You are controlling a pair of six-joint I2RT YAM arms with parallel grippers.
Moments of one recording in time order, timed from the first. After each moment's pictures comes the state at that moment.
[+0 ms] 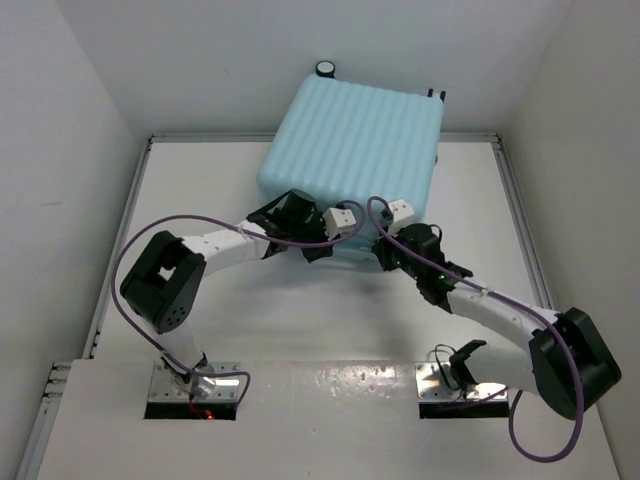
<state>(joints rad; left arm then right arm) -0.66 1.73 1.09 -0.12 0.41 0.39 0.54 1.17 0.46 0.23 0.03 0.14</state>
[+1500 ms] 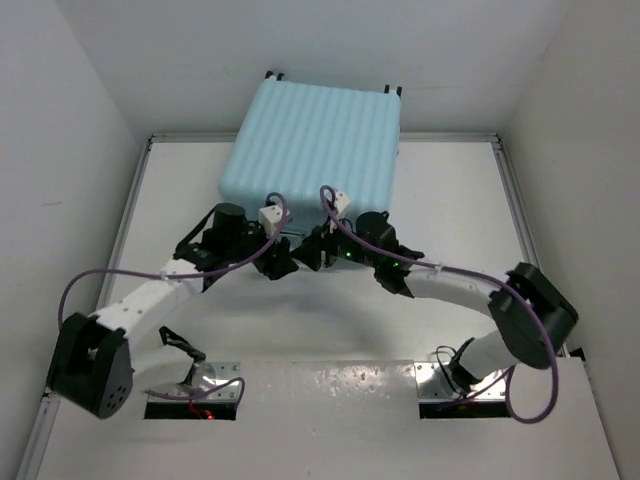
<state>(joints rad) -0.41 1.19 0.70 -0.12 0.57 0.10 0.79 1.51 0.72 0.56 -0.28 0.33</state>
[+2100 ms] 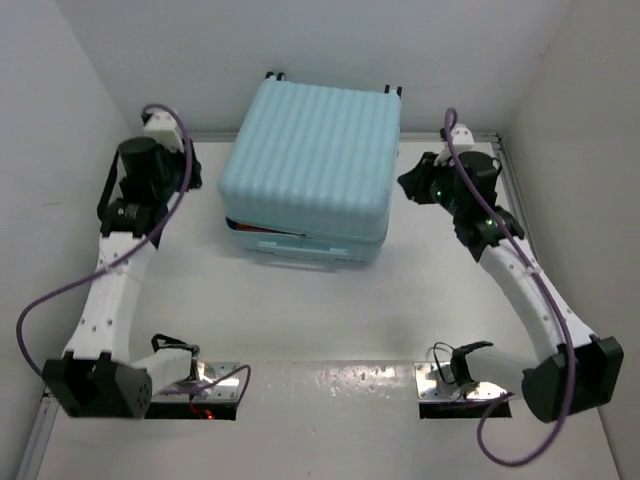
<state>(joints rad) -0.06 1.07 1.16 -0.41 0.03 -0.01 0.29 1.12 0.98 -0.12 -0.16 0.28</state>
